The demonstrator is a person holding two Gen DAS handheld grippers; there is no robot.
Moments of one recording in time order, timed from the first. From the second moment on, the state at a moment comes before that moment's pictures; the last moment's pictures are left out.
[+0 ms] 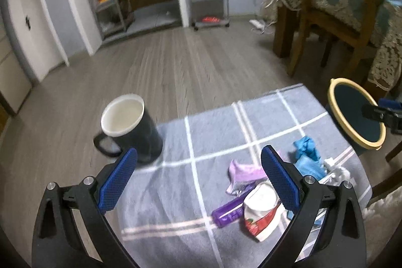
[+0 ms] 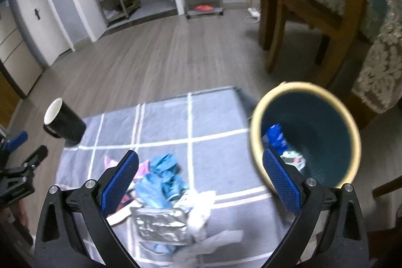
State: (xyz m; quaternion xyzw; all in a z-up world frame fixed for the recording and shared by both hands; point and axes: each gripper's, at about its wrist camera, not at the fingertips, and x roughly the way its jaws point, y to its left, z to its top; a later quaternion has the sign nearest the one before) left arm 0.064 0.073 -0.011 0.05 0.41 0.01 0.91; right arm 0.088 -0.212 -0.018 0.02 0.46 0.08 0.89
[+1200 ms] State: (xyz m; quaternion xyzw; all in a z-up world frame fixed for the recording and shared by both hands) left arm 0.050 0.006 -0.077 0.16 0.49 -0.06 0.86; right arm 0.055 -0.203 -0.076 0.04 0.52 0.08 0.85
